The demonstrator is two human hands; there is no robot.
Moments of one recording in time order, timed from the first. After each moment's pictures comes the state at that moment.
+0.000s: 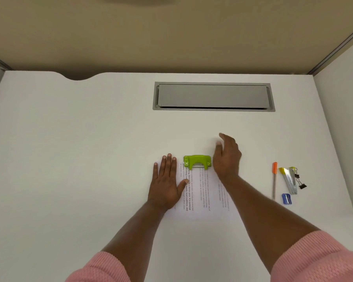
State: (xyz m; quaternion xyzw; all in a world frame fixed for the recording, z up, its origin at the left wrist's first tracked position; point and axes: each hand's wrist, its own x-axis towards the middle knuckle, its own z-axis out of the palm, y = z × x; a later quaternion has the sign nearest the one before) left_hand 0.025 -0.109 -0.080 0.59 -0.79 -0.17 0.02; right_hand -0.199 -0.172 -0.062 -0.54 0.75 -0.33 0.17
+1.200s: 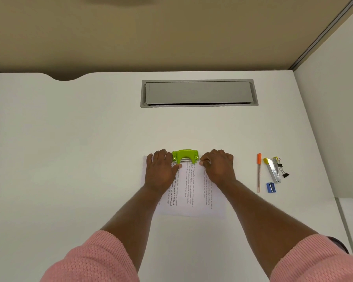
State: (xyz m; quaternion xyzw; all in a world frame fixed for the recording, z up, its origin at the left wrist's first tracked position) left_hand -0.004 -0.135 -0.075 0.61 -0.78 -0.09 0.08; right_hand -0.229 -0.127 -0.062 -0.64 0.73 -0.11 0.23
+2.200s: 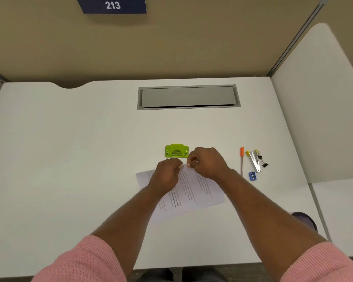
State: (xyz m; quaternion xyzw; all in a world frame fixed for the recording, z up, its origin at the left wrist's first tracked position) left_hand -0.033 -0.084 -0.002 0.54 -0.76 -0.33 0.18; right_hand -0.223 -0.096 0.044 -0.72 0.62 -0.06 0.29
